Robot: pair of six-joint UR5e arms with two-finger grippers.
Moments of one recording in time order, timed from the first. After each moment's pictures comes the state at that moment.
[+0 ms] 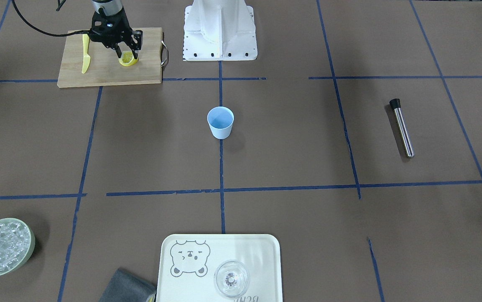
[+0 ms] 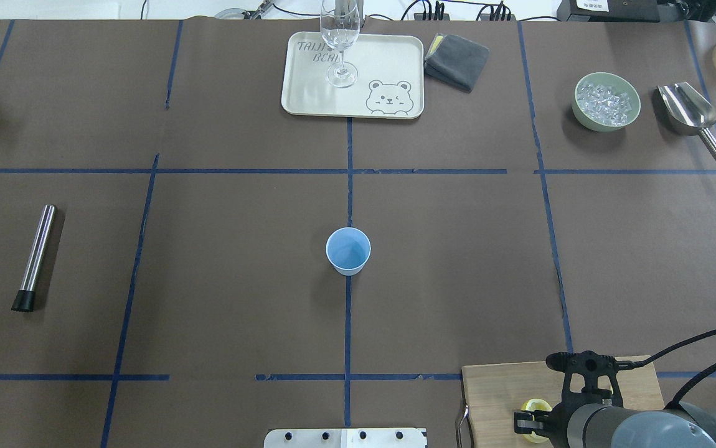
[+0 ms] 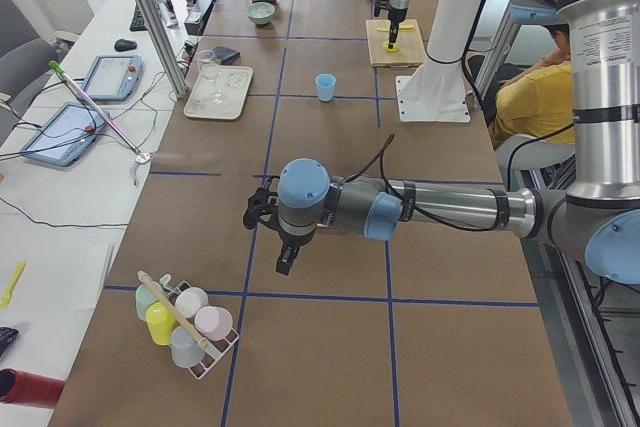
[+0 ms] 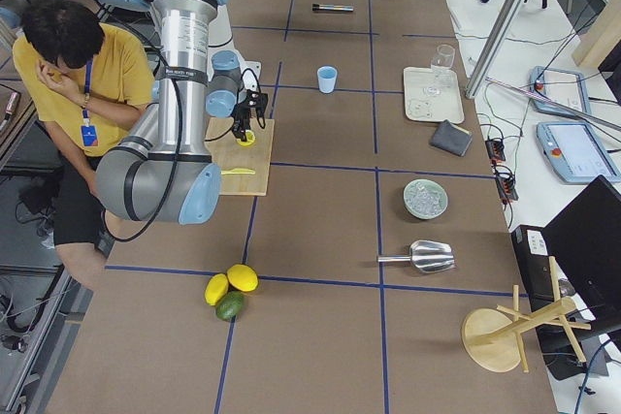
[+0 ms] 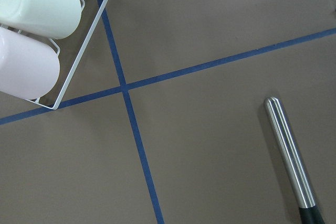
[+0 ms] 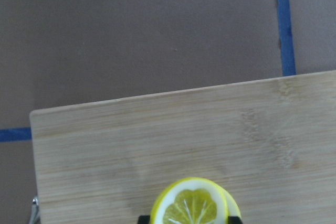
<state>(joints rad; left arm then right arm) -1.55 -1.41 -1.81 -1.75 -2.45 0.08 -0.01 -1.73 2.25 -1.32 1.50 1.68</state>
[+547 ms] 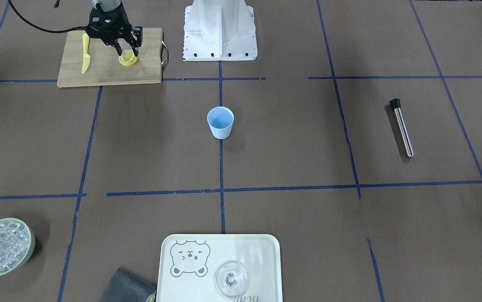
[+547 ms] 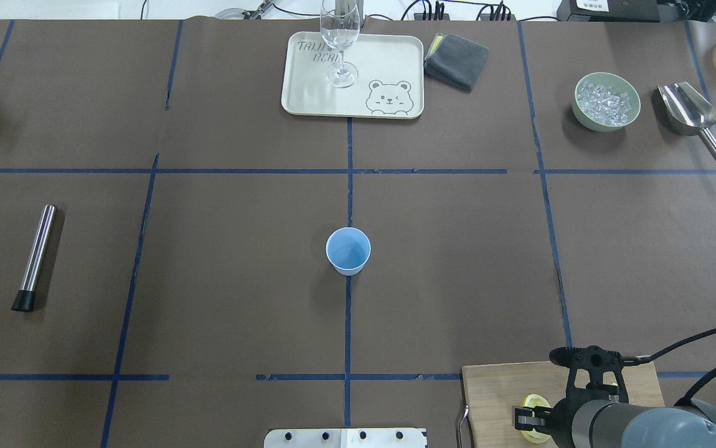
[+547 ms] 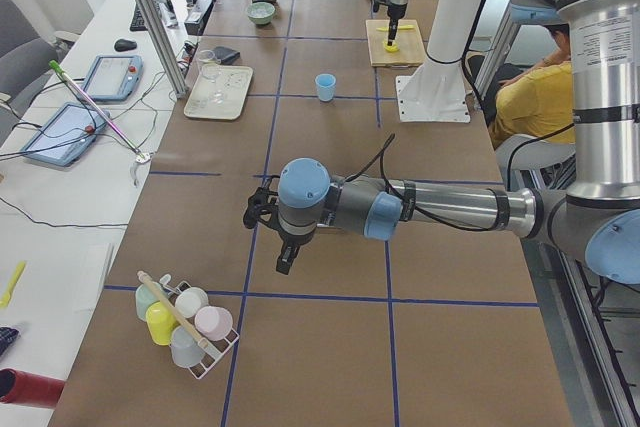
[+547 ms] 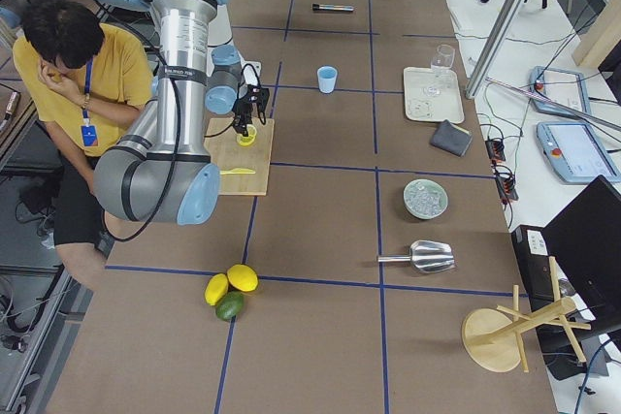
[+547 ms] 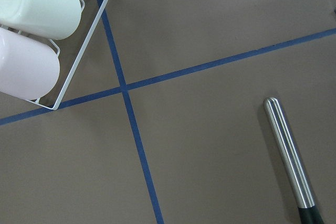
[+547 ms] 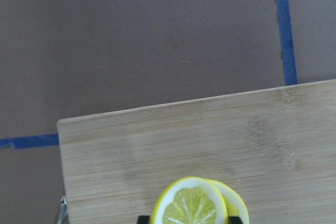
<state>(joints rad) -1.56 -1.41 -1.81 -1.75 -2.45 0.08 0.00 -1.74 2.29 -1.32 1.50 1.69</state>
